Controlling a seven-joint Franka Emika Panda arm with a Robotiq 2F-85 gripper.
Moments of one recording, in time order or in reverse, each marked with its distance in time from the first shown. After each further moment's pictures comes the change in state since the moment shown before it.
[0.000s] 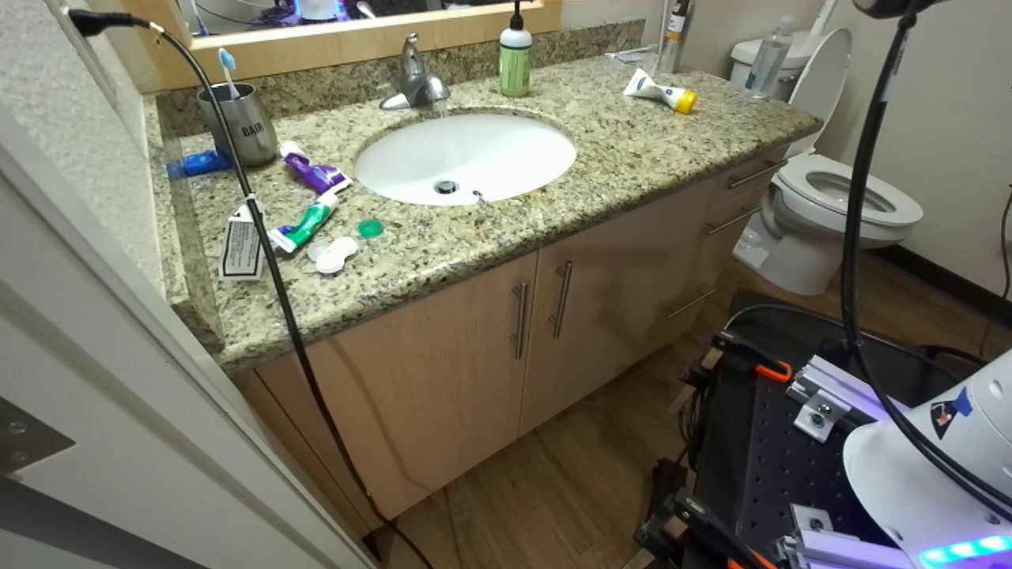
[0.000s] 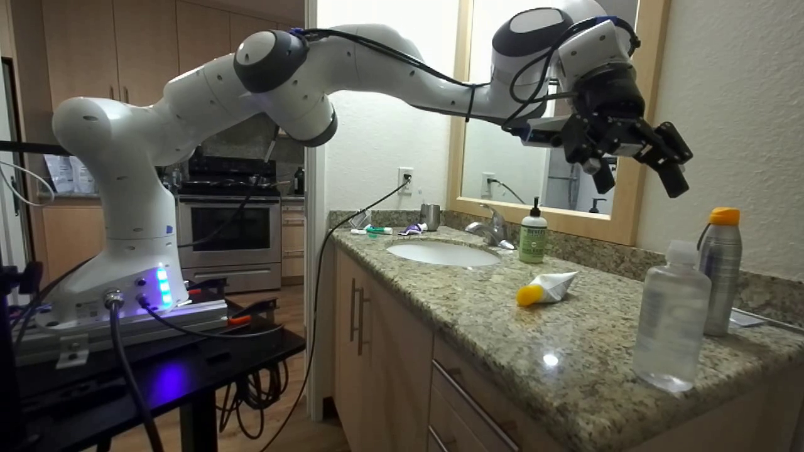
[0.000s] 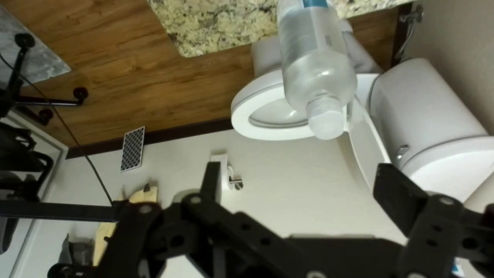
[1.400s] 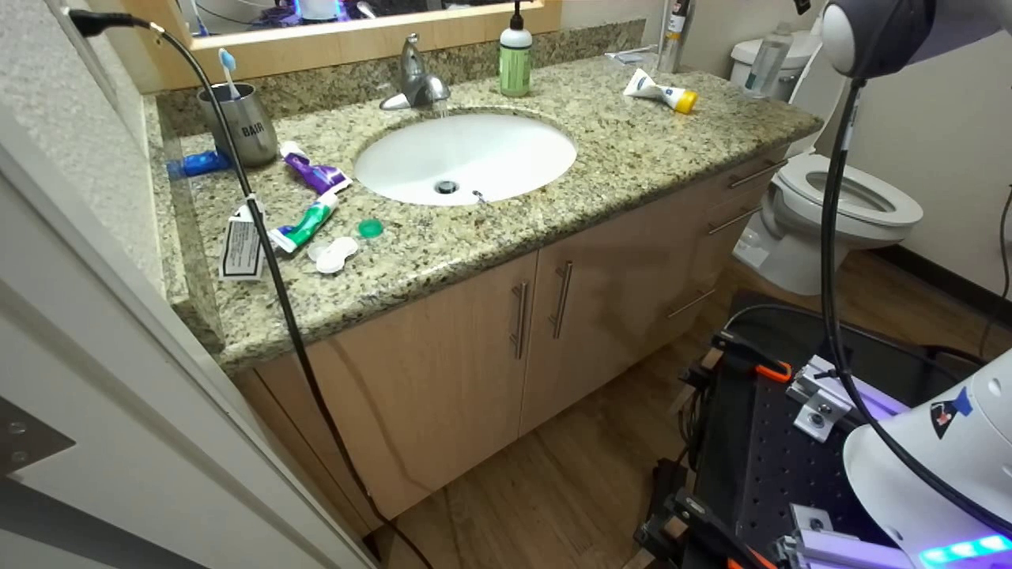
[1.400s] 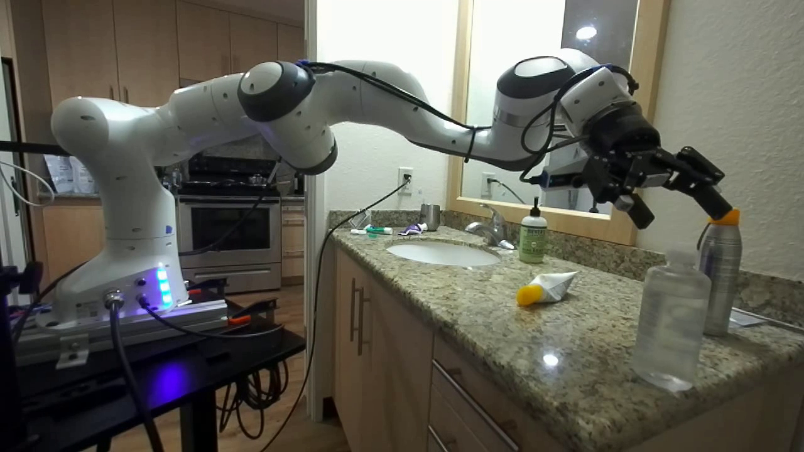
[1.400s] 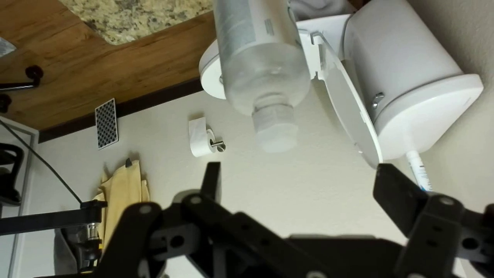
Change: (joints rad) arm -0.029 0.161 -0.027 0.139 -0.109 0.136 0.204
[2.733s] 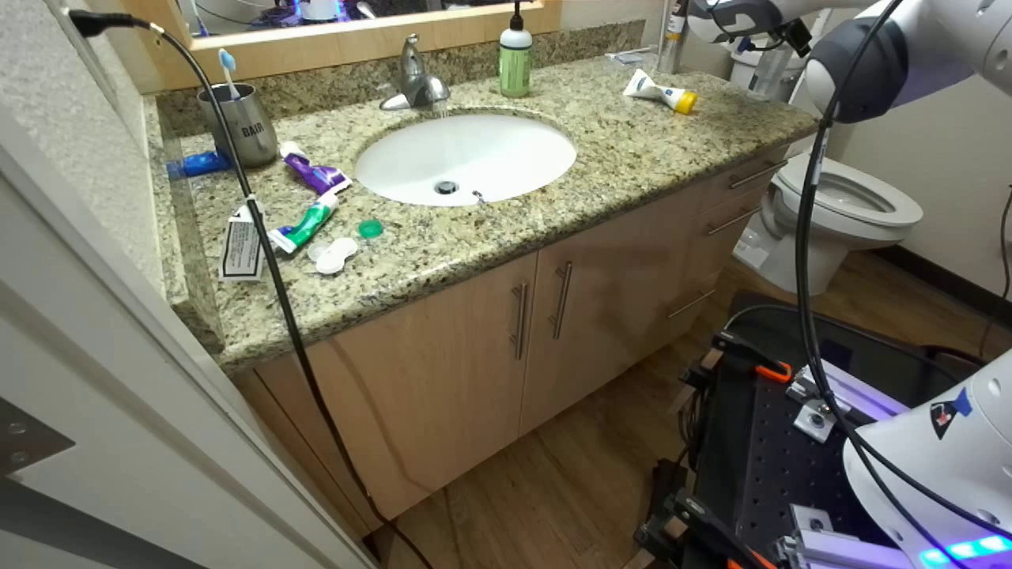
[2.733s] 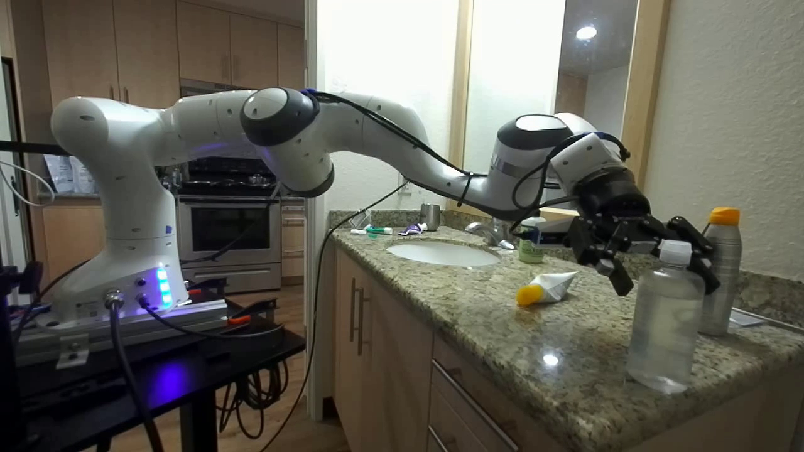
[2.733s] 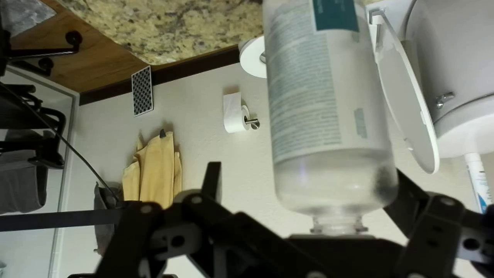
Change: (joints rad) arm -0.005 0.133 -0.039 0.027 -0.108 -0.046 0.103
